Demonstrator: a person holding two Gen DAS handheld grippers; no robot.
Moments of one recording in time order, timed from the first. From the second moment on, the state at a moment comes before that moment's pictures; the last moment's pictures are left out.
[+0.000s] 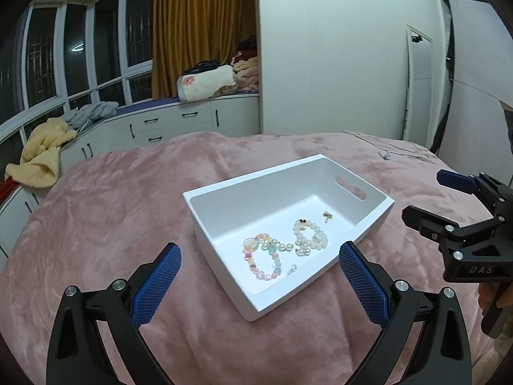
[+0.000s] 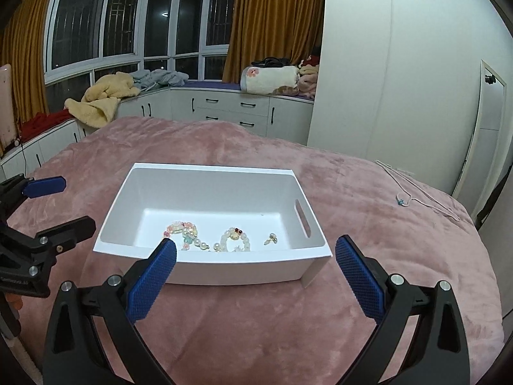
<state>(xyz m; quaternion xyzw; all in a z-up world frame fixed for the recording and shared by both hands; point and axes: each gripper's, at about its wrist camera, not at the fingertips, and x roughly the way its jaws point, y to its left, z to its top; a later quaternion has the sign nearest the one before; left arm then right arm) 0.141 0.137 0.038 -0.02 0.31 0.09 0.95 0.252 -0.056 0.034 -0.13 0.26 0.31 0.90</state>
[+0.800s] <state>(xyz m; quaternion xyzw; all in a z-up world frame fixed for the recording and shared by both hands) 0.136 0.145 0.030 -0.04 0.31 0.11 0.94 0.247 -0.056 0.027 -0.12 0.25 0.32 0.91</state>
